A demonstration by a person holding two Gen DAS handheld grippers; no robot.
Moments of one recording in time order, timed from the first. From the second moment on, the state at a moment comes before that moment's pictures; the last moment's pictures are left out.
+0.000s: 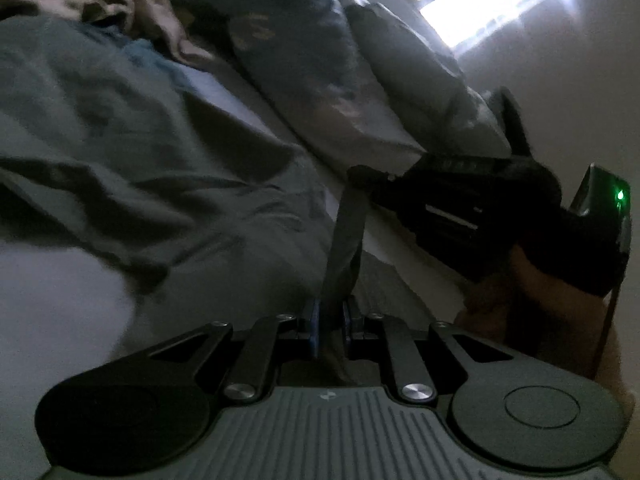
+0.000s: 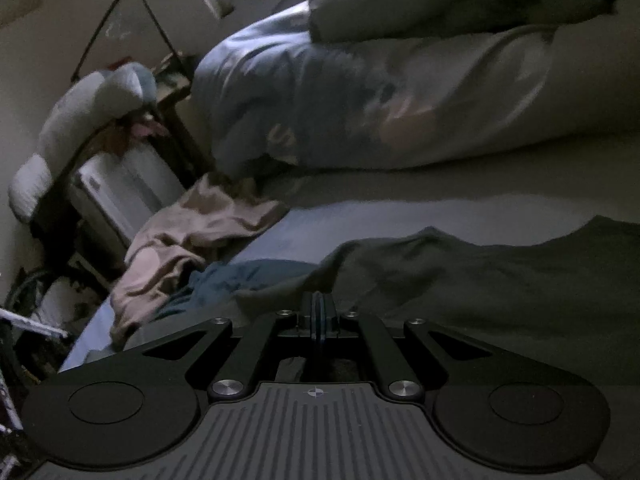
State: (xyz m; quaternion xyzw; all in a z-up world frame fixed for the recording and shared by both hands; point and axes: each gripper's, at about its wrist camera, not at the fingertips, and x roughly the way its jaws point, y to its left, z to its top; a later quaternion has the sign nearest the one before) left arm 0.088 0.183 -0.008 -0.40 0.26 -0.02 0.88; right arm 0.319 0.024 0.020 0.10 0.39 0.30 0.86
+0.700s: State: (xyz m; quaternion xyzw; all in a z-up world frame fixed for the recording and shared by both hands) left arm 0.053 0.247 -0.009 -0.45 0.24 0.09 0.86; right arm 0.329 0.066 0.000 0.08 0.40 0.29 0.87
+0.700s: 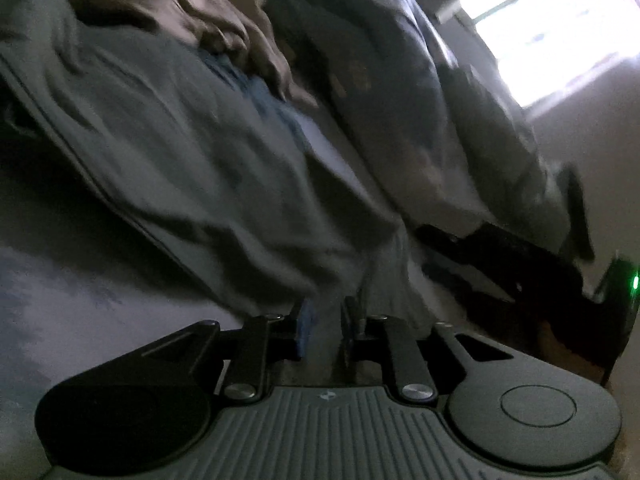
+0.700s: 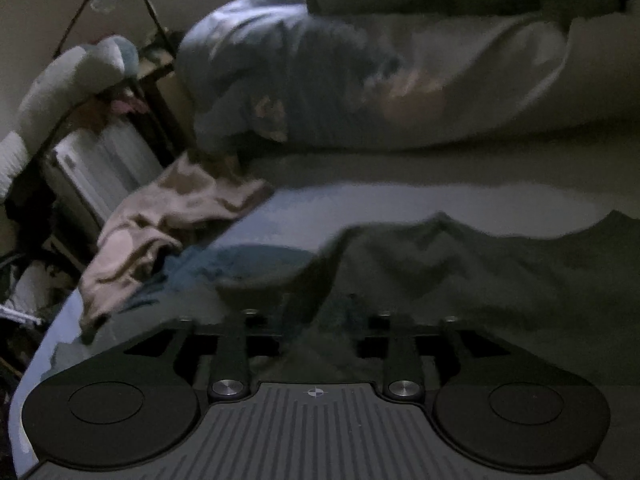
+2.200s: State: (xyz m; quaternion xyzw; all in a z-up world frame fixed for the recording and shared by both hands) left arm -0.097 0.474 -0.090 -0.69 -0.01 0.31 0.65; right arm 0.137 0.291 0.043 -0.16 0.30 0.53 0.78
